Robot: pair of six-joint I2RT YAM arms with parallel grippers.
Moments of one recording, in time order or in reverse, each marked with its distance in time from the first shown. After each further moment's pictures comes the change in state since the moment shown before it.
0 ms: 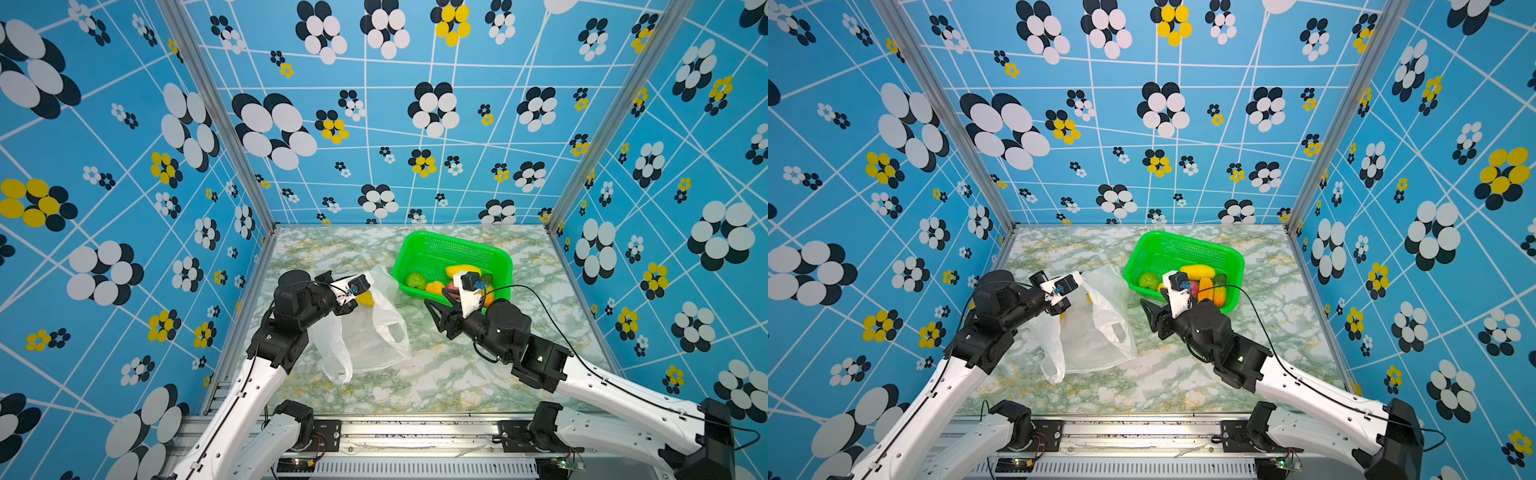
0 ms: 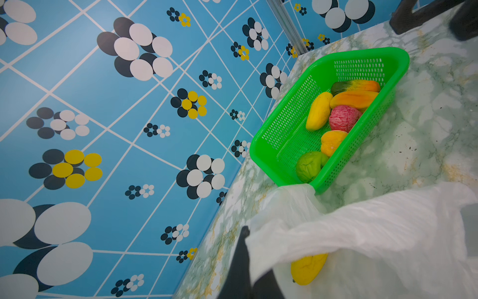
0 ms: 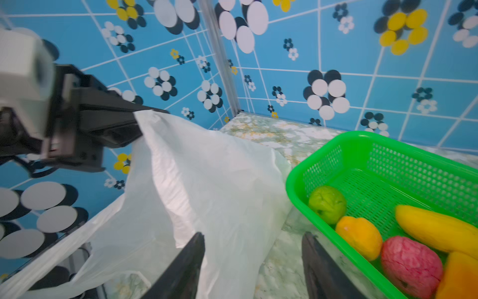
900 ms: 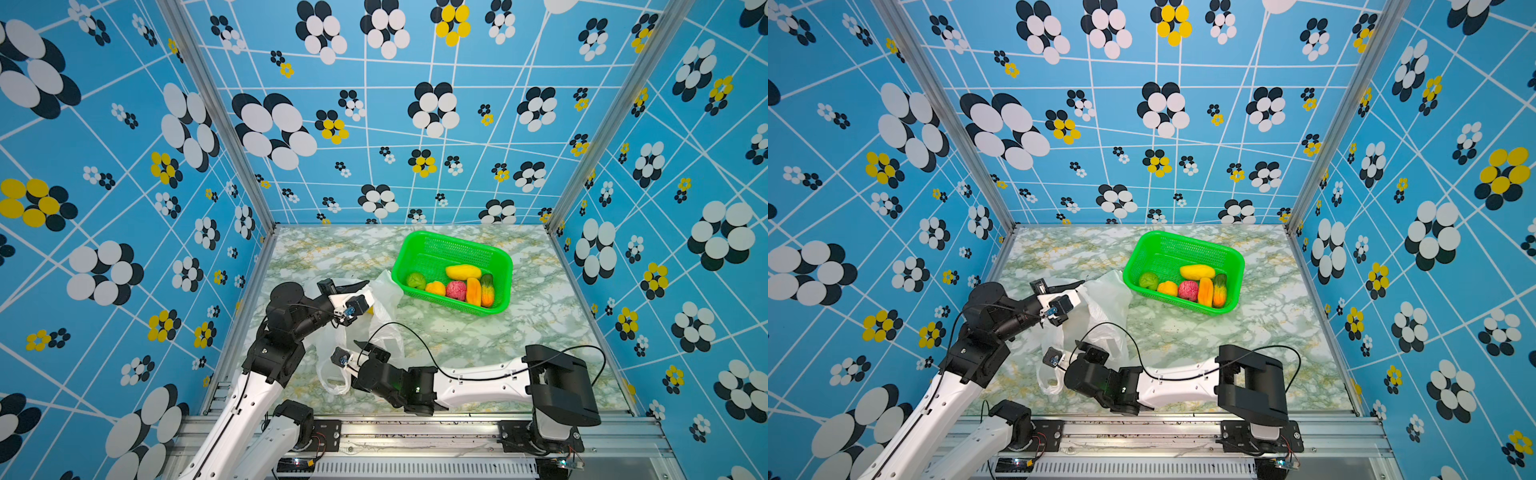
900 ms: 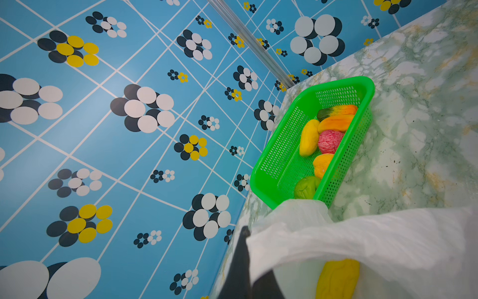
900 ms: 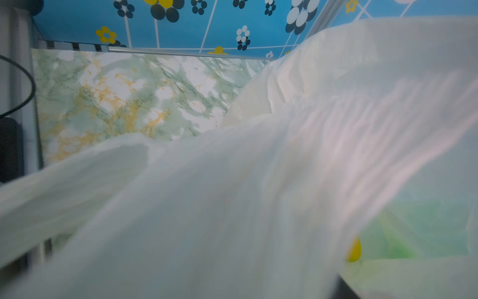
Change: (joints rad) left arm -0.012 -0.097 -0.075 0.078 0.140 0.080; right arm 0.396 0.859 0.386 0.090 0.322 -0.336
